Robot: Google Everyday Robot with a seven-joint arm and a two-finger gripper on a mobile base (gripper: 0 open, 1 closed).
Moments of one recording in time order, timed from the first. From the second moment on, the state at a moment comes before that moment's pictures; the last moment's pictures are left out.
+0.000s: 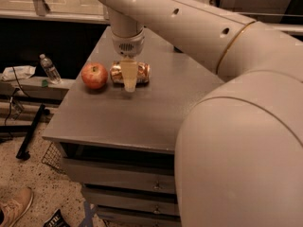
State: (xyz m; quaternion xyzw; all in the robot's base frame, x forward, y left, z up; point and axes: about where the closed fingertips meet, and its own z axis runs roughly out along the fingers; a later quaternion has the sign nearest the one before) arm 0.653 0.053 0.853 -0.68 0.73 -0.07 0.07
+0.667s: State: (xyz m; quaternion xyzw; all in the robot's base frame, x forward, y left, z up) arm 0.653 0.041 0.865 -0.68 0.73 -0.07 0.08
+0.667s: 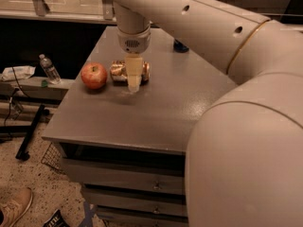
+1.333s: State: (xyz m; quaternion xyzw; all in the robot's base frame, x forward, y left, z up) arm 0.652 -0.041 0.892 -0.65 0.75 -0.05 0.12
